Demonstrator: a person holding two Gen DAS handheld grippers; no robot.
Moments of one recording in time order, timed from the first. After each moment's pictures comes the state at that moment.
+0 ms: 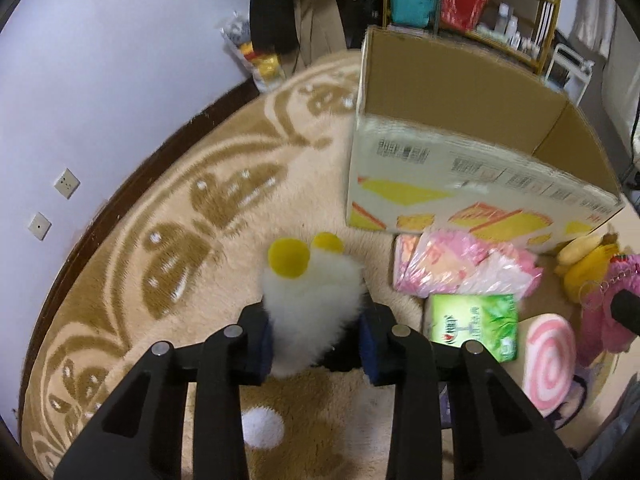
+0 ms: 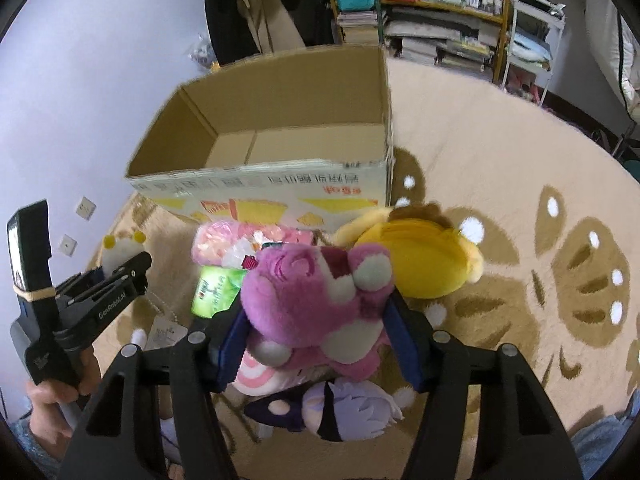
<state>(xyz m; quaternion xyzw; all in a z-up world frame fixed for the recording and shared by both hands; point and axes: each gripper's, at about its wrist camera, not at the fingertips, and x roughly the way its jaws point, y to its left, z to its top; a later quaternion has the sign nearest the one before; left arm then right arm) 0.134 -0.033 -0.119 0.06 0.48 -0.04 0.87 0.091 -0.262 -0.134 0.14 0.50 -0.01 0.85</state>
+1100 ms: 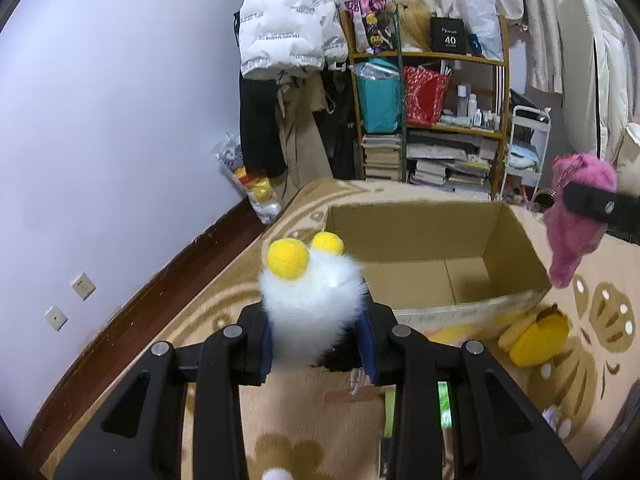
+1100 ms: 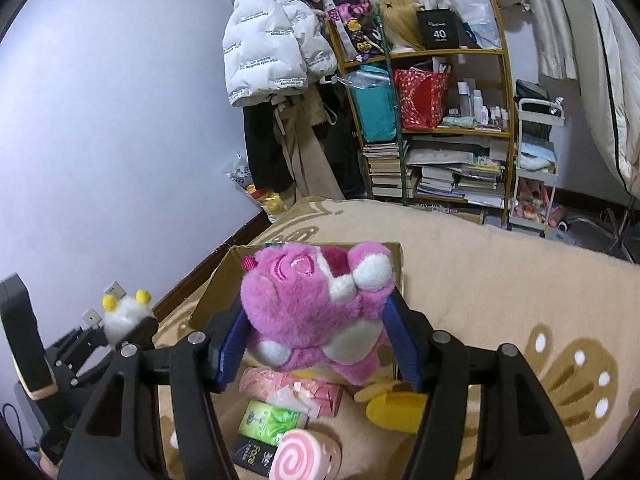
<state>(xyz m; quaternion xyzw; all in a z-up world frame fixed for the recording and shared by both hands) 0.116 -0.064 -0.017 0.10 0.30 -0.07 0.95 0.105 -0.270 -0.039 0.14 0.30 0.01 0.95</state>
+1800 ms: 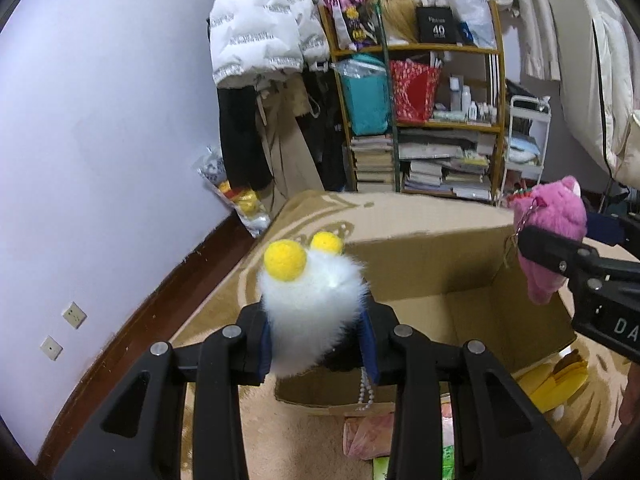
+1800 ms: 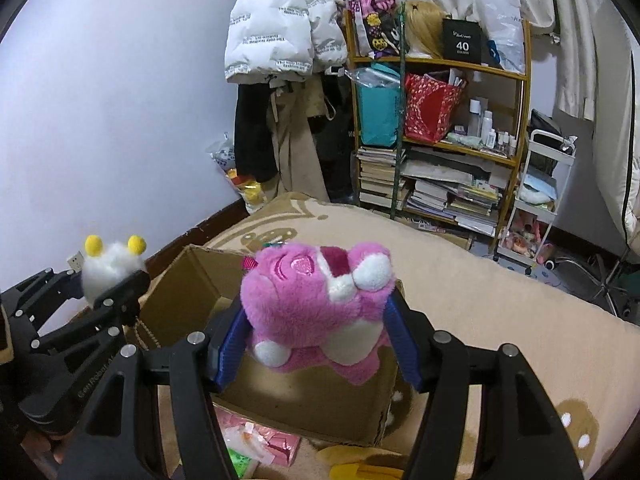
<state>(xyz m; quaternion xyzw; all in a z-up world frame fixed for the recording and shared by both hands) 0.191 -0.112 -0.033 0.13 0.31 -0.08 0.94 0.177 -0.268 -0.063 0.05 0.31 -0.01 0.95</state>
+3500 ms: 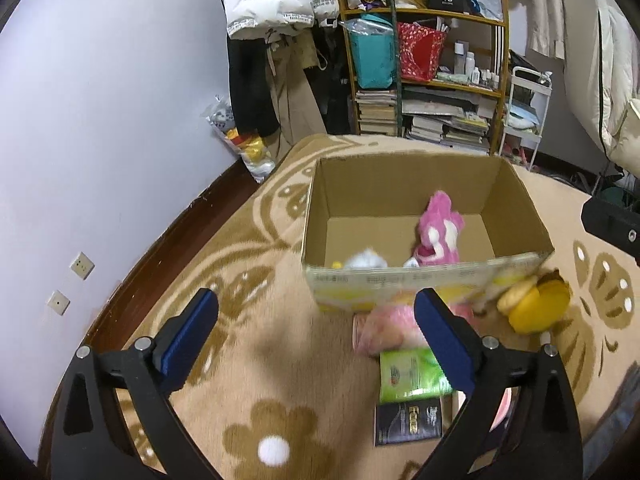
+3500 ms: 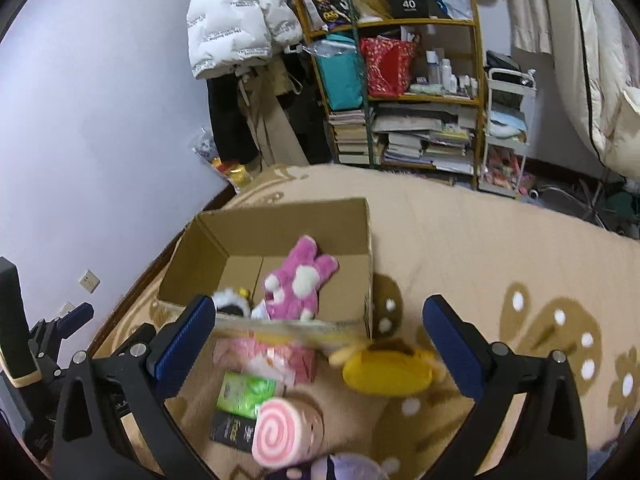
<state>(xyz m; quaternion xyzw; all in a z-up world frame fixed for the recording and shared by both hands) 0.119 -0.076 -0.035 0.12 0.38 -0.07 0.91 0.089 -0.279 -0.057 0.14 0.36 -0.05 0.92</state>
